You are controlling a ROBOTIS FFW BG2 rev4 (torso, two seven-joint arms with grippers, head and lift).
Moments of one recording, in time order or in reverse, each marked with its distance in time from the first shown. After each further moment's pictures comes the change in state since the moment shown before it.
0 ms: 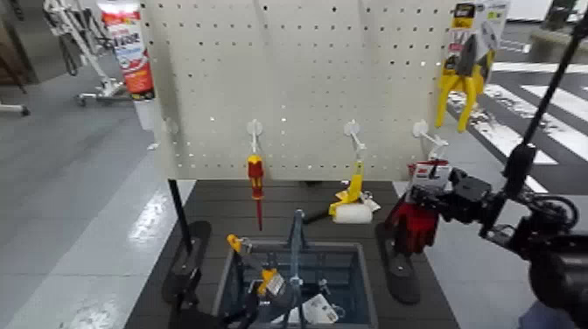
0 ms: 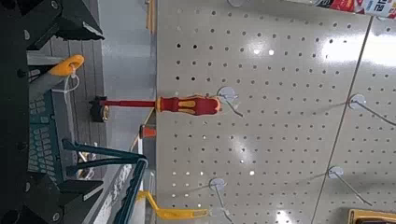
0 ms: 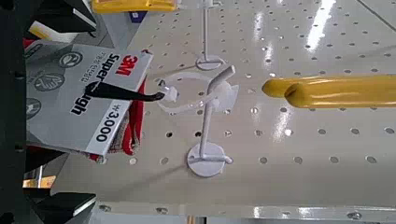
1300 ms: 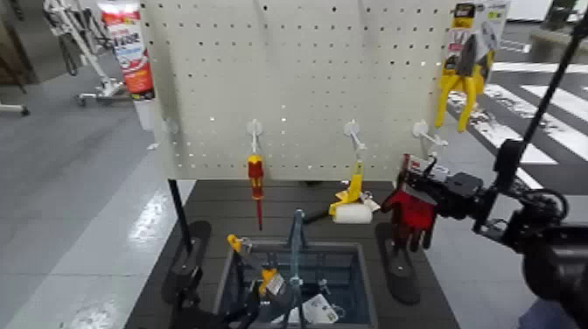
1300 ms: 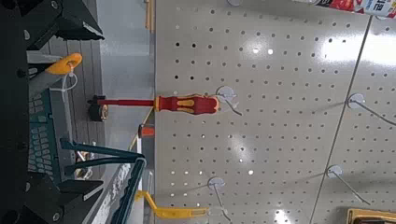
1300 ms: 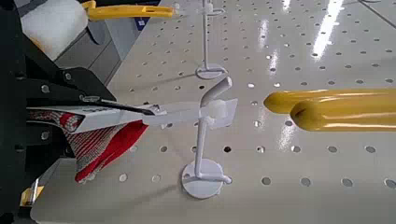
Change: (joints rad) left arm -0.006 0.000 -0.003 0.004 0.001 -0.003 0.000; right arm -0.031 -0.006 0.040 0.004 0.003 0.018 0.001
